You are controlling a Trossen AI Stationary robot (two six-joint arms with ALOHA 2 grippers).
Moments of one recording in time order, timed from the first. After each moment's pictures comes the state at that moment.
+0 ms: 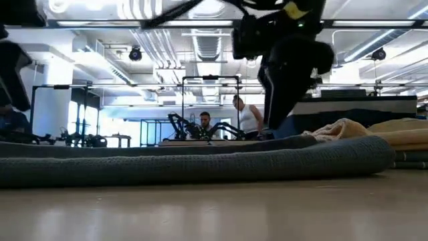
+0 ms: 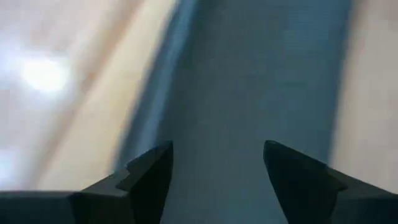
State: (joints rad) left arm -0.89 1.32 0.74 -0.74 -0.56 -1.24; right arm 0.25 1.94 1.33 -0.73 0.18 0.24
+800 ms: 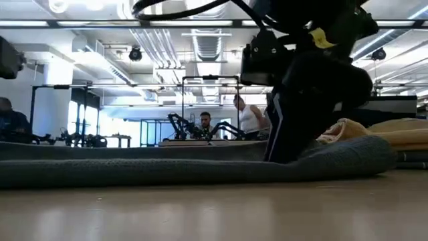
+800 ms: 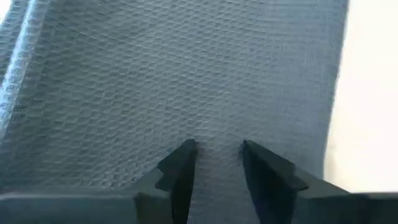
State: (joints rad) left arm -0.97 1.44 0.62 -0.48 -0.38 -1.32; right arm 0.34 1.96 1.07 -0.28 0.11 0.42
